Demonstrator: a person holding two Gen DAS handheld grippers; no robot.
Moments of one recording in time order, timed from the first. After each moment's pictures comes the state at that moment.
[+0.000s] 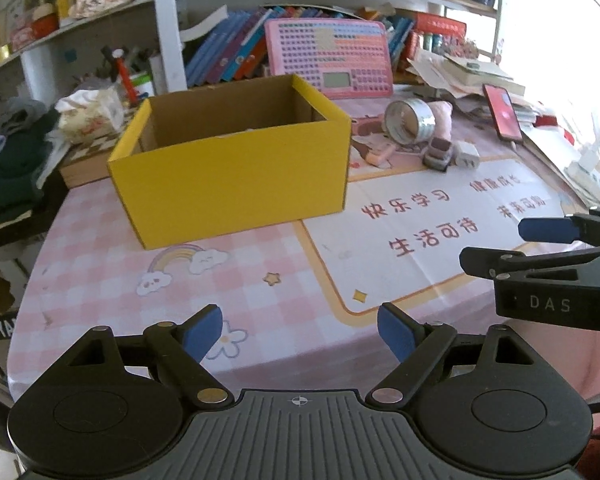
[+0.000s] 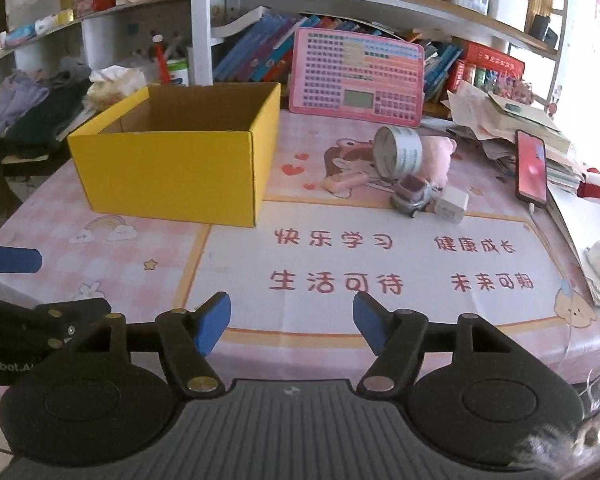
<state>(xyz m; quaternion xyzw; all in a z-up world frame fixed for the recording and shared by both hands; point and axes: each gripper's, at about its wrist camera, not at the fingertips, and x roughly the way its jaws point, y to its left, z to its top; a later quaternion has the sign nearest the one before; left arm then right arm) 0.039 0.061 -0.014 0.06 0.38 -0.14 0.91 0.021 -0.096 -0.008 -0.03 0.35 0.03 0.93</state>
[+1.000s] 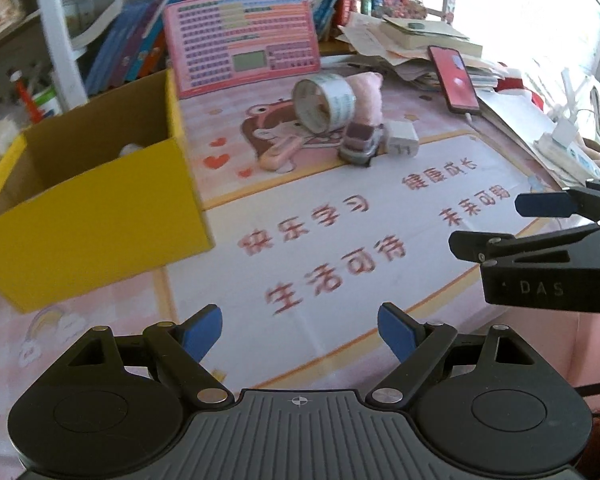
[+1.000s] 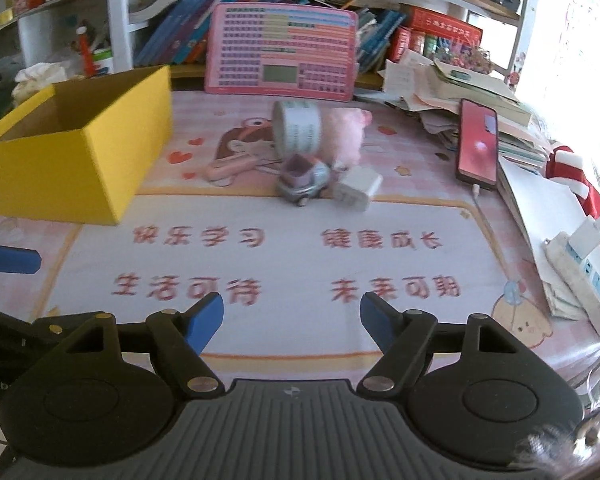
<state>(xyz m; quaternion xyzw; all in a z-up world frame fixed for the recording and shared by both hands) 0.106 -0.073 -0.031 0.10 0.41 -0.19 0.89 0.075 -0.223 -0.023 -0.03 0.39 -0.01 0.92</state>
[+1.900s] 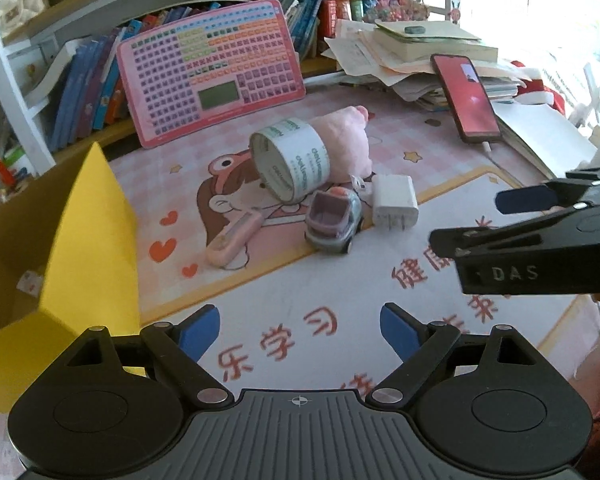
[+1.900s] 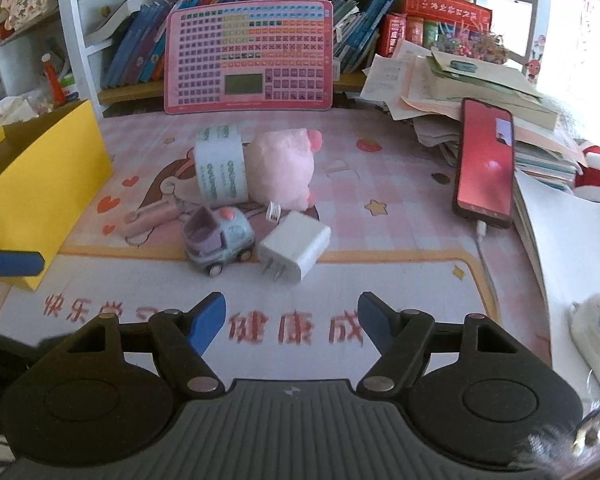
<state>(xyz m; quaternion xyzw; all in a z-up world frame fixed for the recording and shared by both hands) 0.191 -0.176 -0.035 0.14 0.39 -0.16 0.89 0.188 -0.314 -0.036 0.00 0.39 0.03 0.92</state>
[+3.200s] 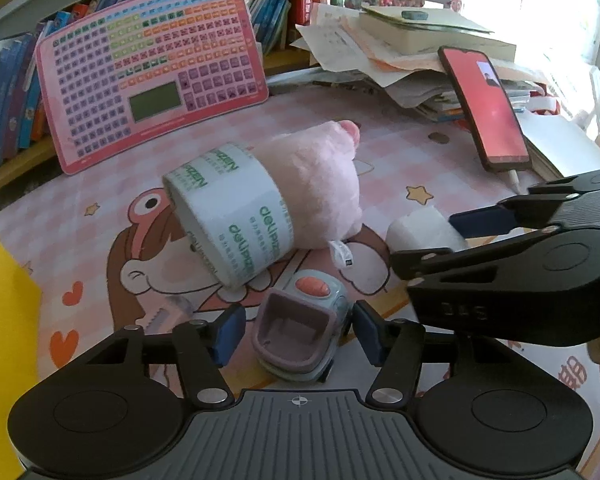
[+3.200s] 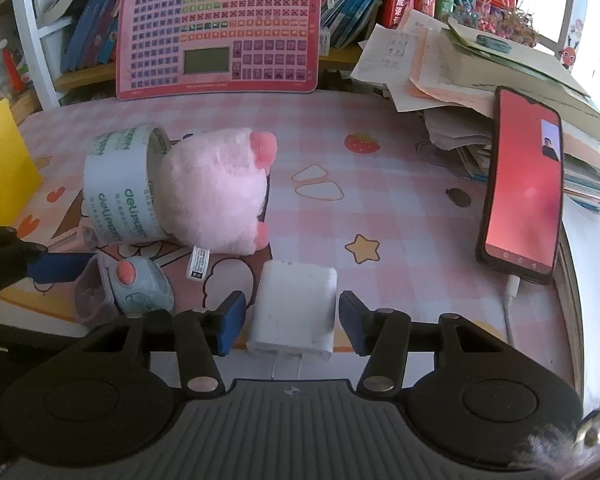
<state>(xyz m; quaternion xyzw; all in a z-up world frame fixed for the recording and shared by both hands) 0.298 -0.235 -0.081 0.11 0.41 -0.20 0.88 0.296 -0.346 -0.077 -0.01 0.42 0.03 0.90</state>
